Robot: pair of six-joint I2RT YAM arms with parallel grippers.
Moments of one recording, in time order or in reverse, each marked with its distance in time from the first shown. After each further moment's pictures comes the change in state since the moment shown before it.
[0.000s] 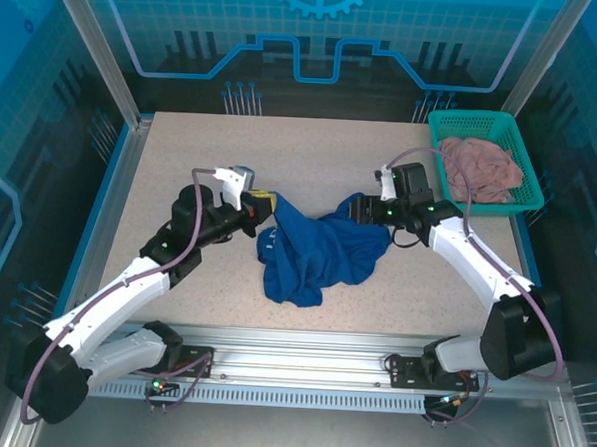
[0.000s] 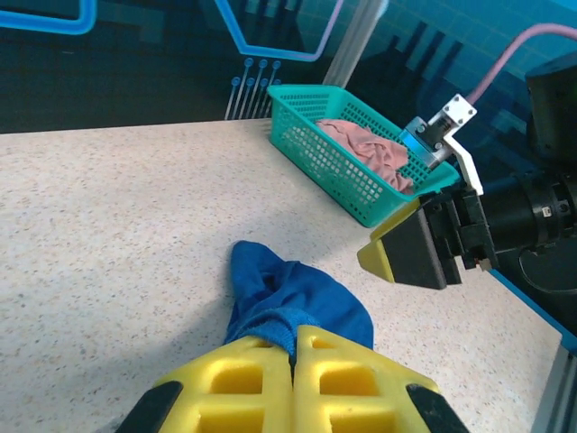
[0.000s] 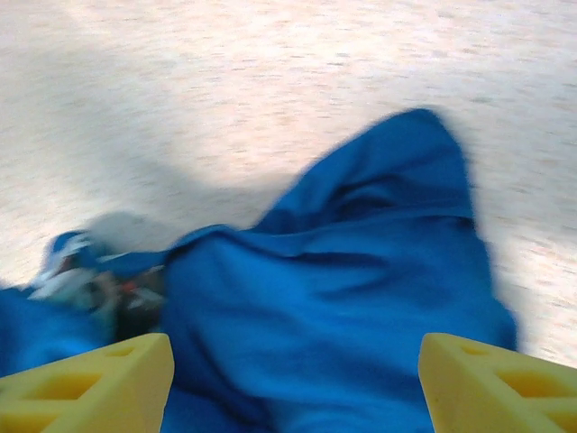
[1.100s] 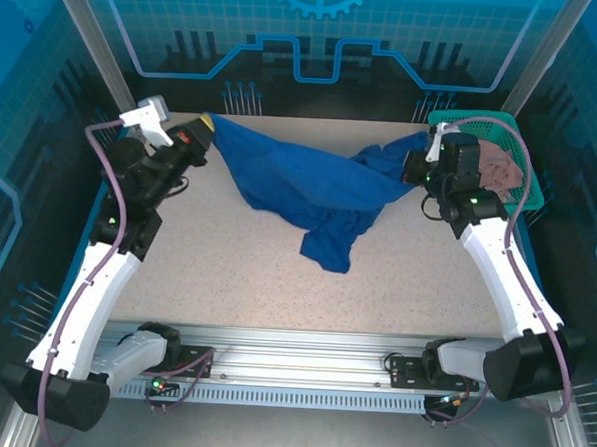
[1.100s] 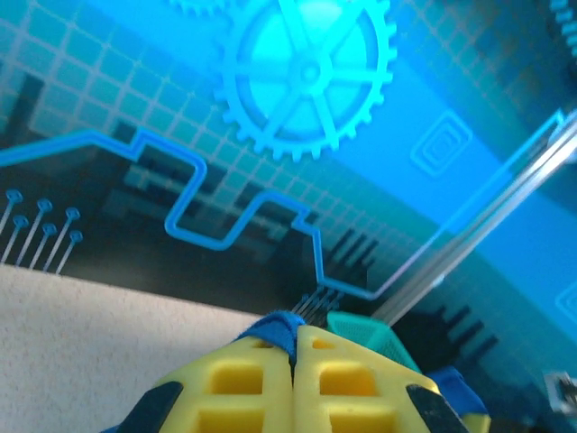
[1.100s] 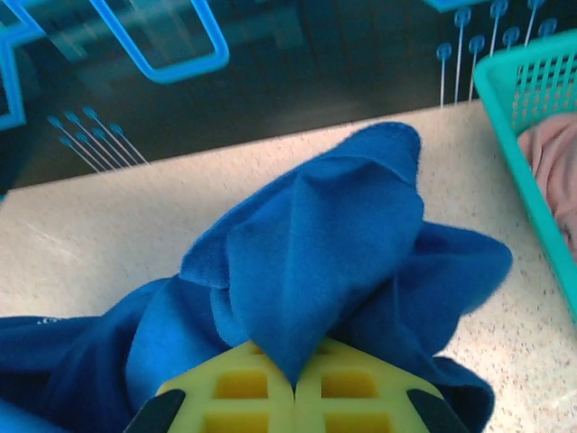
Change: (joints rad) left arm 0.325 -0.005 0.402 -0.124 -0.103 -0.334; right arm -0.136 -0.160 0.203 0.040 0.129 0.068
